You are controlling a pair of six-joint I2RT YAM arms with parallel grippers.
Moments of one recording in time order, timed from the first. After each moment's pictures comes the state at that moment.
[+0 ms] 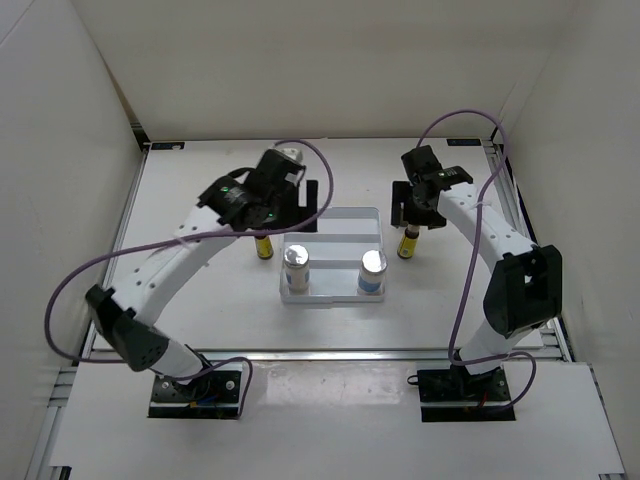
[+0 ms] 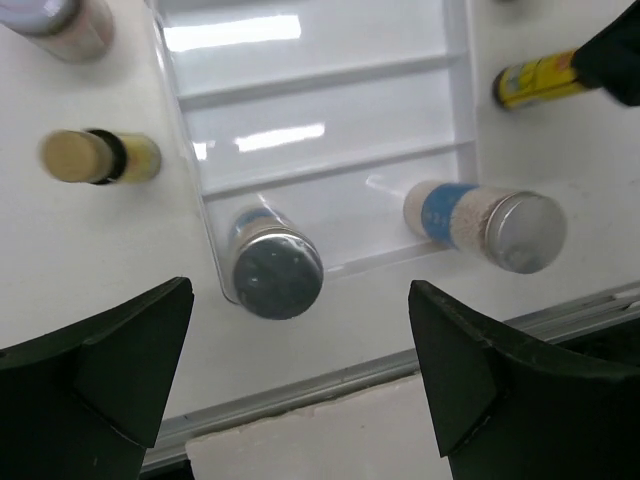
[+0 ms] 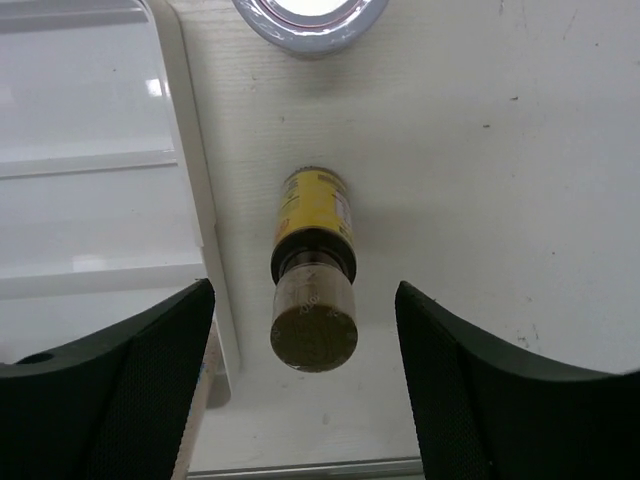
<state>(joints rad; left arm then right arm) -0.72 1.52 1.62 -1.01 -0.18 -0.52 0.36 1.66 1.43 -0.90 0.20 0.33</state>
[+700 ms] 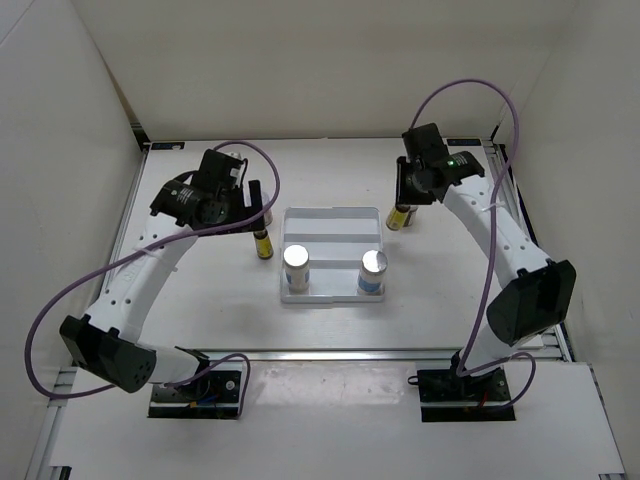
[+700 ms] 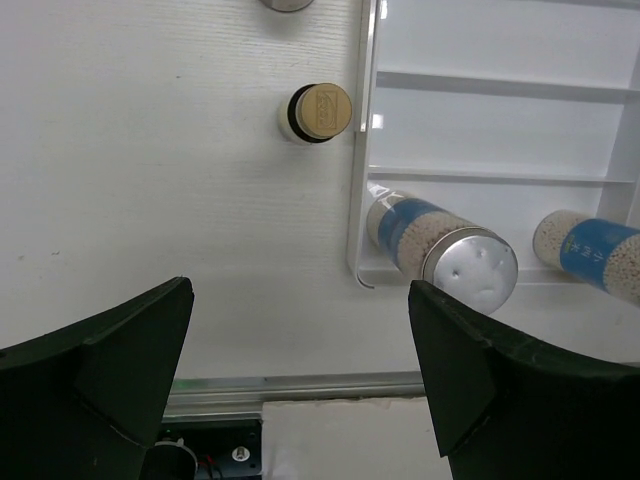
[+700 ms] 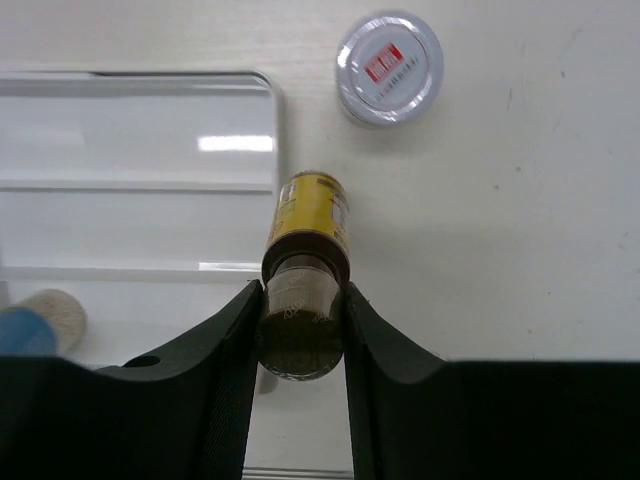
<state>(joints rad) -0.42 1.35 1.50 -1.10 -0.17 -0.43 0.40 1.62 1.59 -0.95 0.17 0.32</state>
